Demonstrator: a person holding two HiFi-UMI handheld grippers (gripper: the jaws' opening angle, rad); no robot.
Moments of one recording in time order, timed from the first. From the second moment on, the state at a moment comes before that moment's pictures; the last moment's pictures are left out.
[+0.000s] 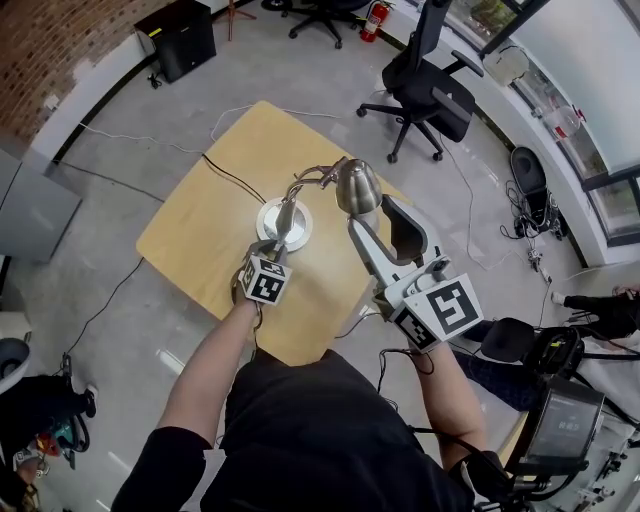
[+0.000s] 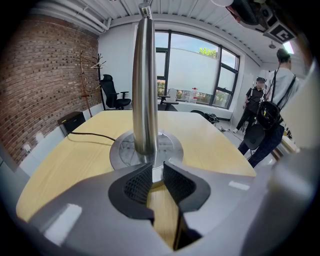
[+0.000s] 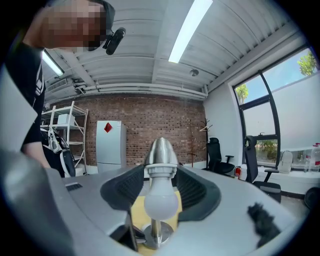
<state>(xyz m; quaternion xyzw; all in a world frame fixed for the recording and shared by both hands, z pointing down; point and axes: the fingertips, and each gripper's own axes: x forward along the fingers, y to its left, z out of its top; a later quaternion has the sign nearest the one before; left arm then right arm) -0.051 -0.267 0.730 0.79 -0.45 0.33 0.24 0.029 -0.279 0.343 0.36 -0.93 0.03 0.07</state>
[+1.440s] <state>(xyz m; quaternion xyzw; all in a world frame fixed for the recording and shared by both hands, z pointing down) -0.052 -0.264 0.724 0.80 -0.45 0.33 0.24 -0.024 -0.309 0.315 0.32 -0.94 0.03 0.07</state>
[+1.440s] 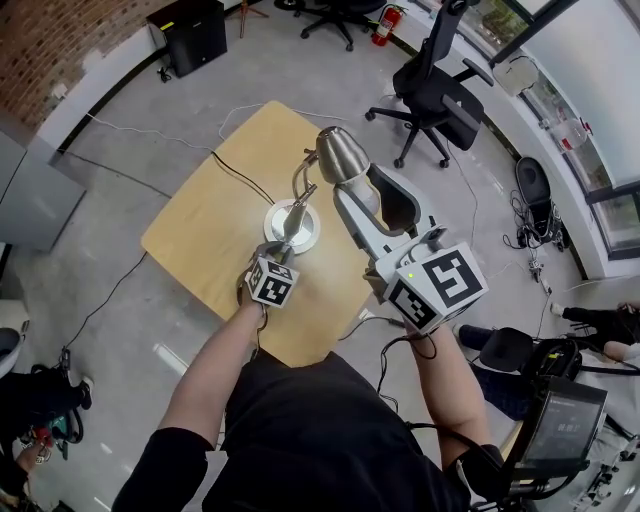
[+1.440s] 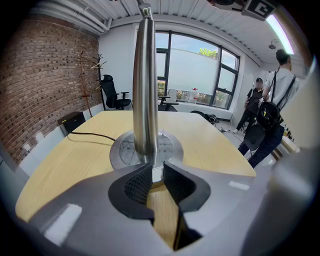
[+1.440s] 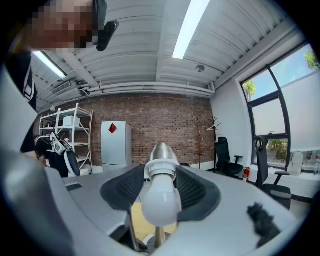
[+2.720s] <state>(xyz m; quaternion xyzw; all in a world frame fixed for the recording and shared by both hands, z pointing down) -0.052 -0.260 0.723 0.80 -0.45 0.33 0.23 -0.057 -0.326 0.310 0.31 -0.95 0.01 0.11</state>
